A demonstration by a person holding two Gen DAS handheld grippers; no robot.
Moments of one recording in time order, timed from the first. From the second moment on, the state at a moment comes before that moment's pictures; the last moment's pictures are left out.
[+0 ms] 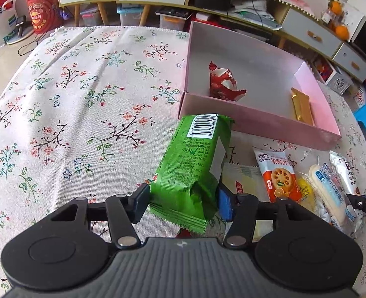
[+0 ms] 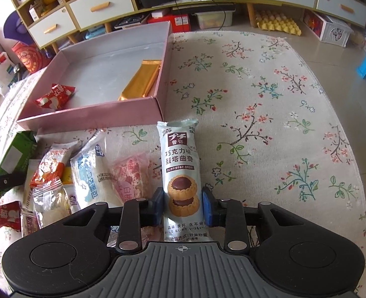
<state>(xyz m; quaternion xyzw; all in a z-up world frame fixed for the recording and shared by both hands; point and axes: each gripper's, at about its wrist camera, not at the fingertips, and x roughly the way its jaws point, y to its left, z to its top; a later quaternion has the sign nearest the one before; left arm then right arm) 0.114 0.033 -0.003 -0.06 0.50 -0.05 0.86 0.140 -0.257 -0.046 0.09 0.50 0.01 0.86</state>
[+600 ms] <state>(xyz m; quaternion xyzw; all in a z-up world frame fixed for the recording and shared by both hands) 0.108 0.043 0.009 -0.10 0.49 -0.05 0.86 0.133 -0.265 -0.022 0.12 0.46 0.02 0.88</state>
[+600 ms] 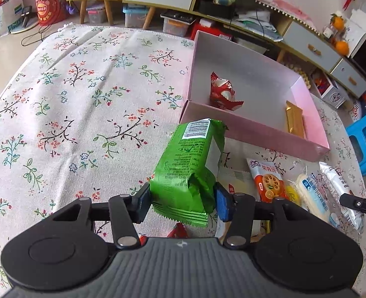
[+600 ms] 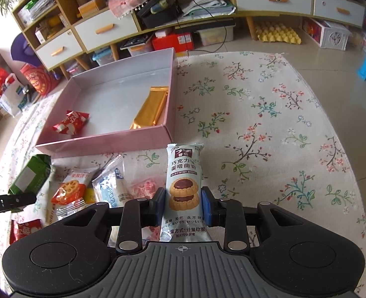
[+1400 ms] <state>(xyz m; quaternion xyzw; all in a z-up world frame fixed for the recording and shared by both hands) 0.103 0.050 0.030 -0.12 0.45 -0.05 0.88 0.128 -0.275 -0.004 0.14 0.43 0.00 0.89</state>
